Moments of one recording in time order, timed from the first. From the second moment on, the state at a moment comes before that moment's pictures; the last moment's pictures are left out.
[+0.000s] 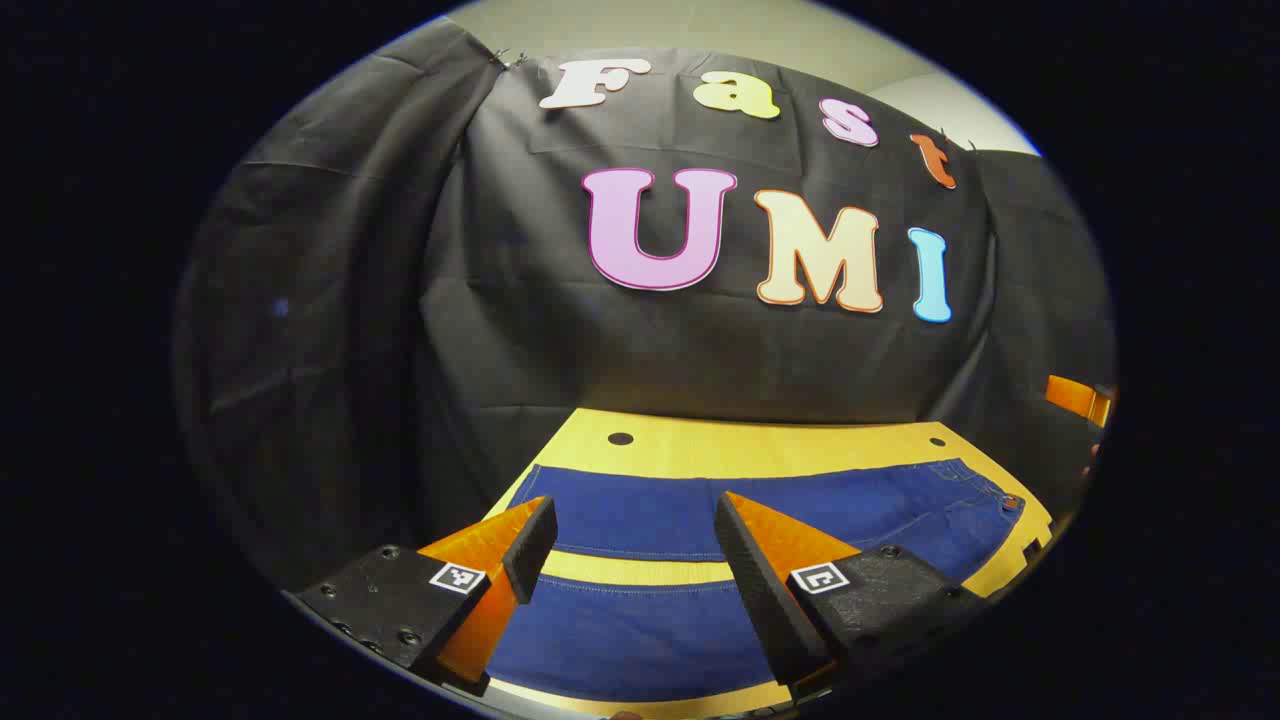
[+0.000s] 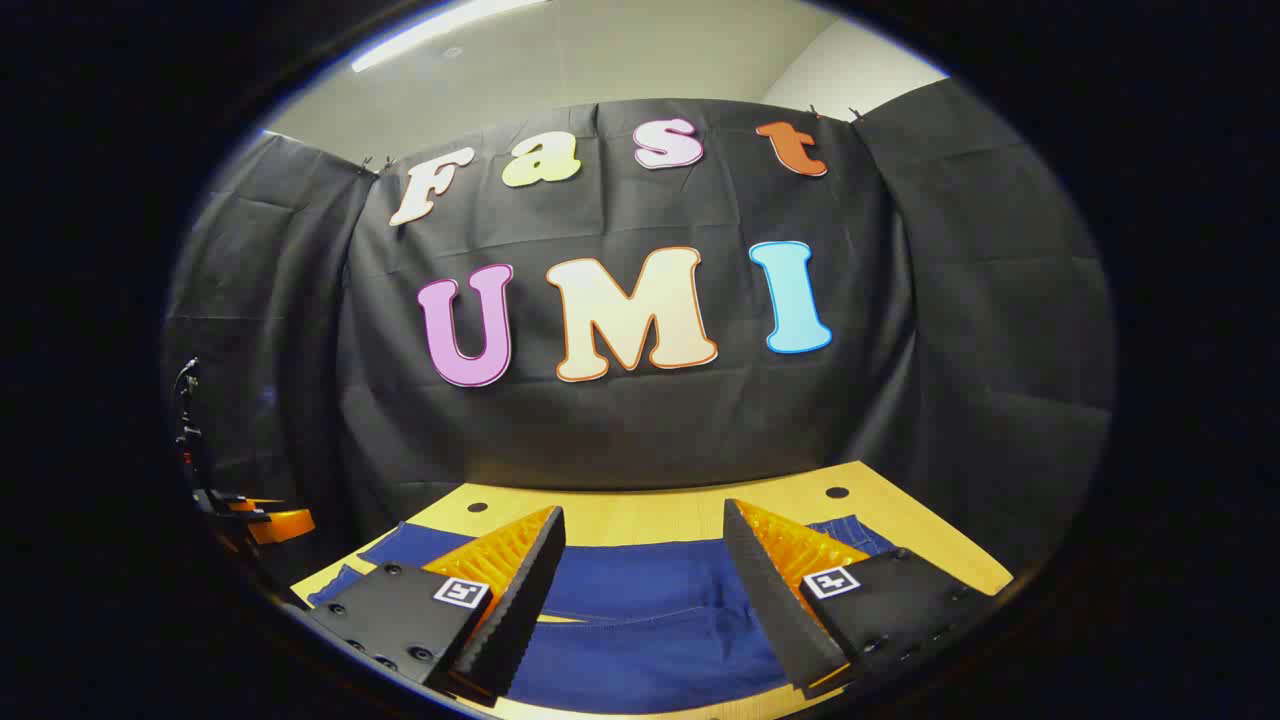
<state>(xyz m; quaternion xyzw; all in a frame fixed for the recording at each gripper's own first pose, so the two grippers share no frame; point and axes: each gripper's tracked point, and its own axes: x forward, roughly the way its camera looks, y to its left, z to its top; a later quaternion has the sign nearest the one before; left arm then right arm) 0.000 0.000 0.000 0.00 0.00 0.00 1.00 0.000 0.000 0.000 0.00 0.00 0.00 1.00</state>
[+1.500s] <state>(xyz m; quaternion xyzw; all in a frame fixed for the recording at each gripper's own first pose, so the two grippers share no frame) -0.046 0.031 -0.183 0.17 0.25 -0.22 0.93 -0.044 -0.002 -0.047 0.00 0.10 0.01 1.00</state>
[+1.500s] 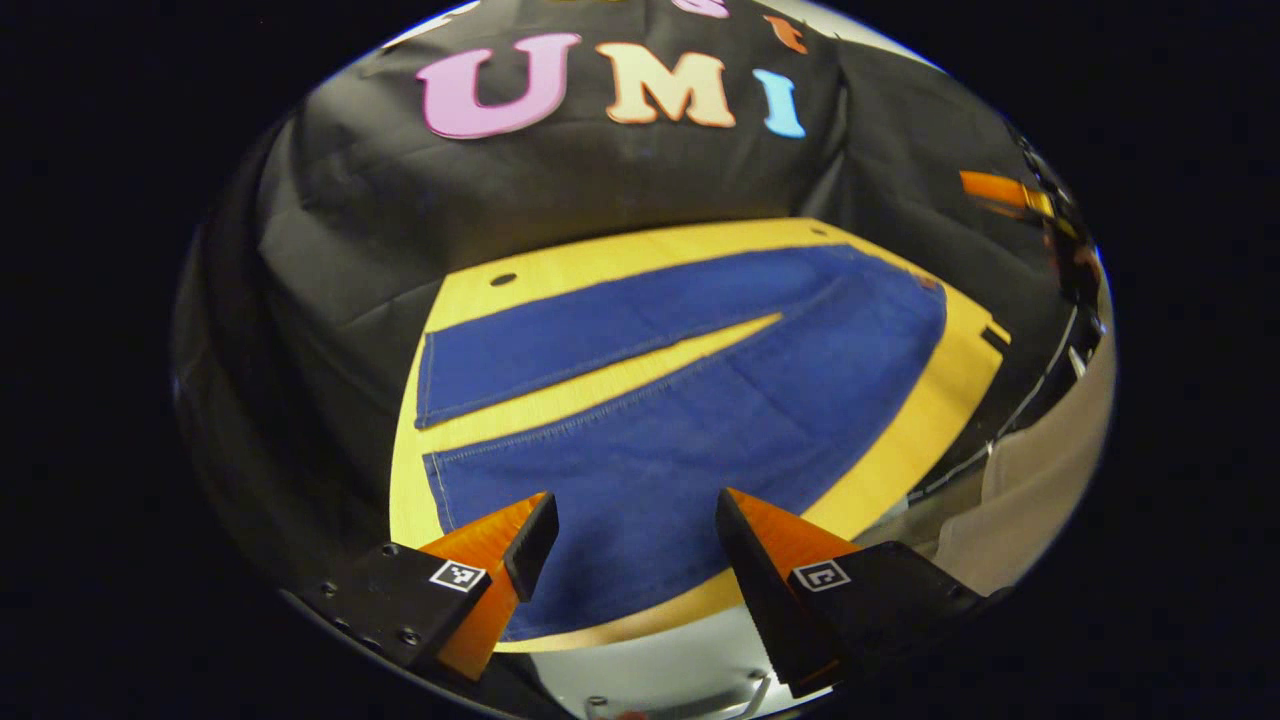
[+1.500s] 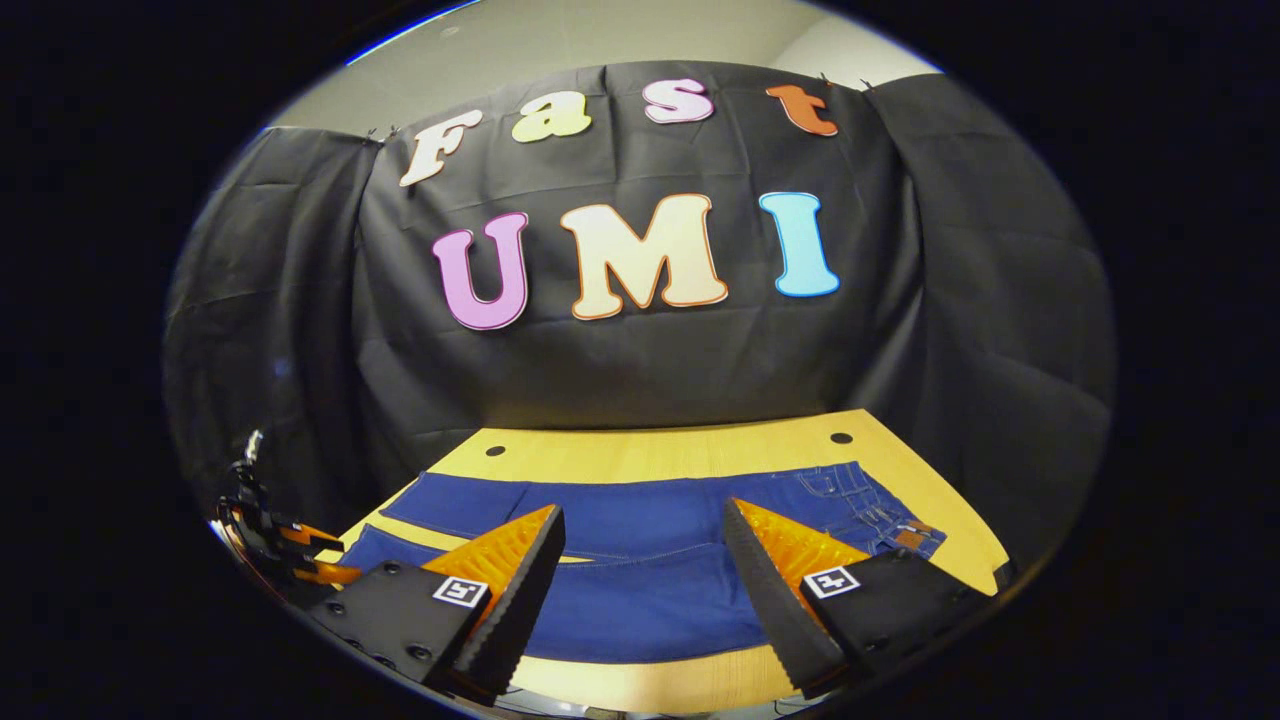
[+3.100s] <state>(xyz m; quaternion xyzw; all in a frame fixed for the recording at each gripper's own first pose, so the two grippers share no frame) -0.050 0.069 -0.249 0.30 0.37 -0.32 0.82 -0.009 -0.013 -0.086 0.01 0.14 -0.02 0.99</state>
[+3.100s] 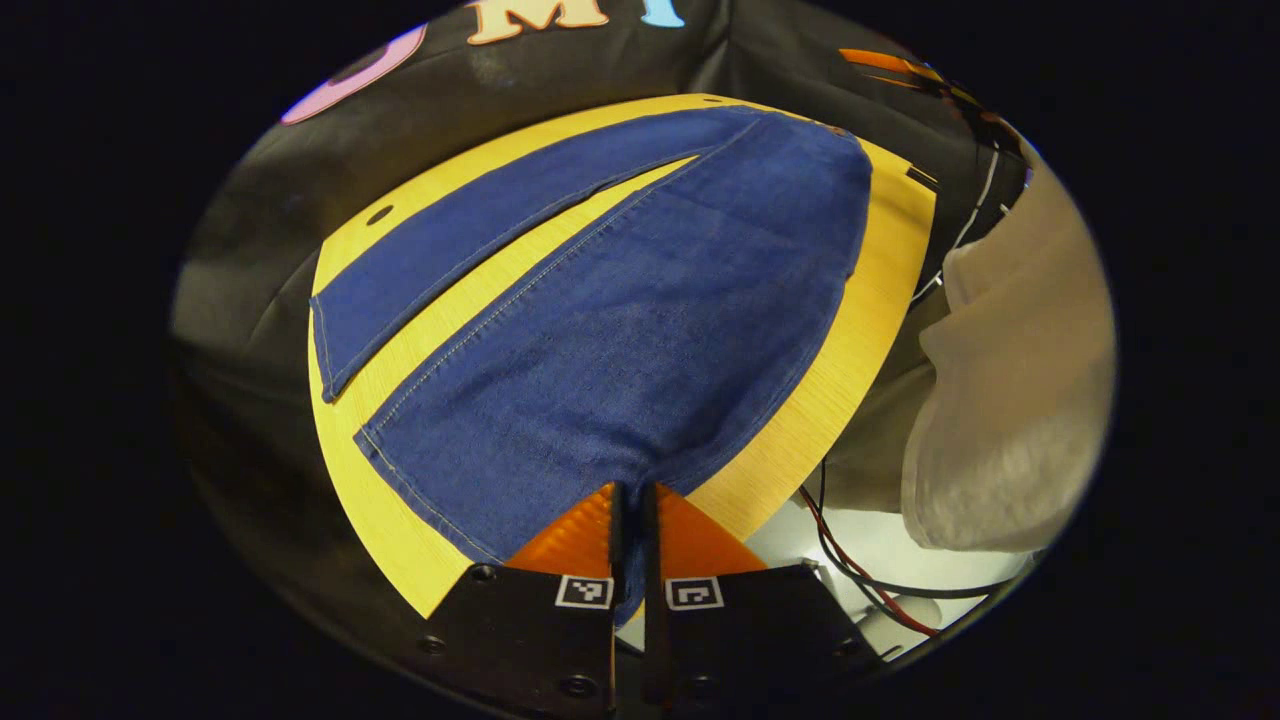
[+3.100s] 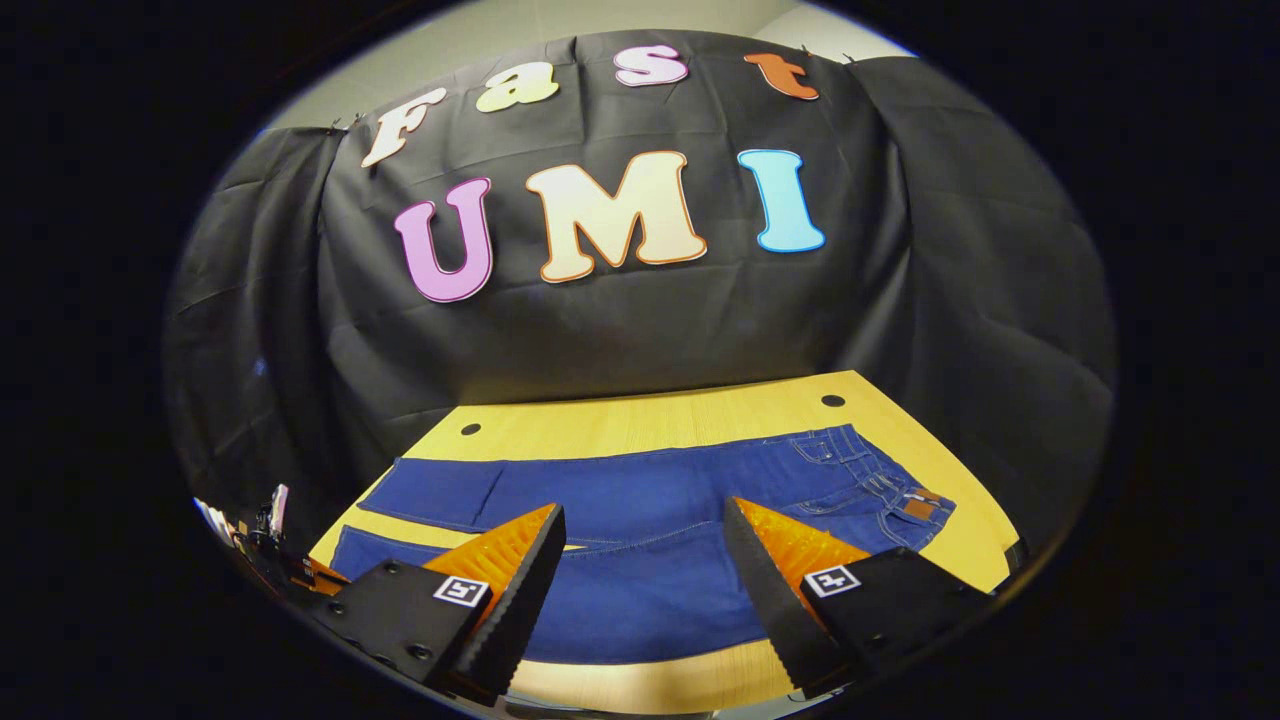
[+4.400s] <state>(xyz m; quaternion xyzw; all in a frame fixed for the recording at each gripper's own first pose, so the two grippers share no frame) -0.044 0.071 -0.249 0.22 0.49 -0.24 0.81 -0.035 -0.195 -0.260 -0.29 0.47 0.16 0.82</state>
